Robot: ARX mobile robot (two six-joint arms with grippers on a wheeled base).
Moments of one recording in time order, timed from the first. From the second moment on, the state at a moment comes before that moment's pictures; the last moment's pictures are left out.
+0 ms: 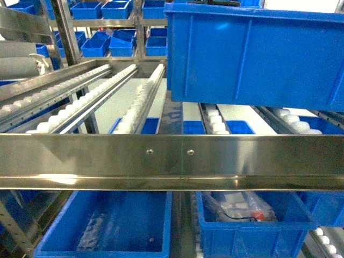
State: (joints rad) left arm -0.10 0.72 0.44 0.26 -0.14 0.09; right arm -0.11 0.30 0.35 -0.01 0.00 -0.03
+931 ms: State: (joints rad) left arm -0.10 0.72 0.44 0.26 -0.14 0.09; right arm -0.11 0.30 0.35 -0.01 0.00 -0.03
